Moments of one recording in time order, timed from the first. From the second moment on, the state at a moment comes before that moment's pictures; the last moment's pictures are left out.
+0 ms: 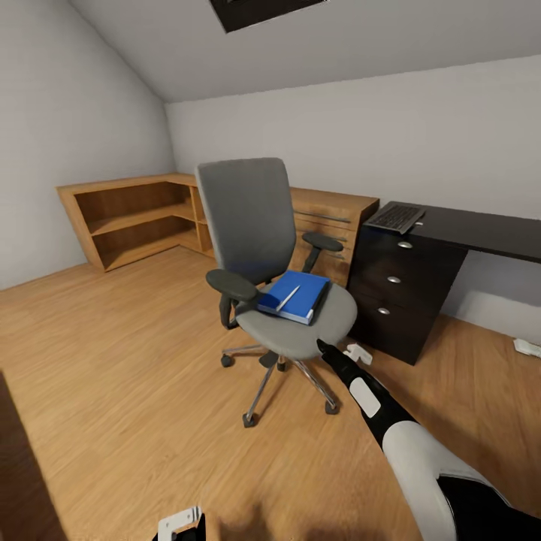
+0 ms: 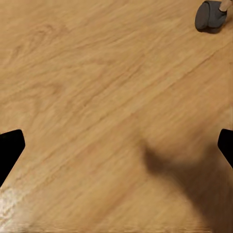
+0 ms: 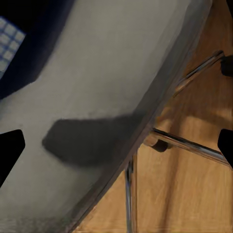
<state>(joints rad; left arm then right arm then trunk) -0.13 -0.10 -0.01 -0.63 0.20 -0.20 0.15 -0.85 0.07 -0.14 -0.39 -0.54 0.00 0.18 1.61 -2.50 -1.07</state>
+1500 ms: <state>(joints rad) -0.13 -0.01 0.00 -0.63 0.20 -0.28 0.16 -0.85 0.07 -0.14 -0.41 -0.54 0.00 0.19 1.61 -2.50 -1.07</state>
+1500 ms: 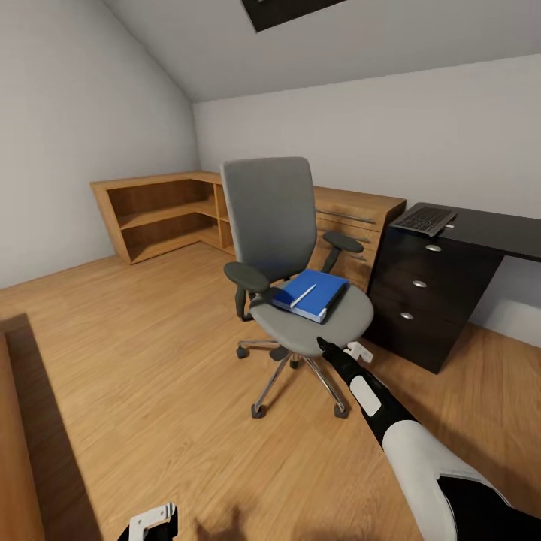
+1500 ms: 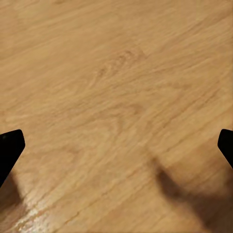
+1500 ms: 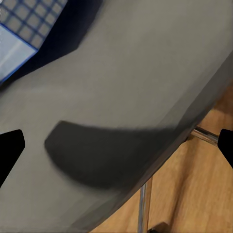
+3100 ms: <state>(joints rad) -0.13 -0.01 0.00 -0.64 0.20 -0.28 0.16 -0.85 0.07 -0.14 -0.40 -0.54 0.00 0.18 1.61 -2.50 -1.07</state>
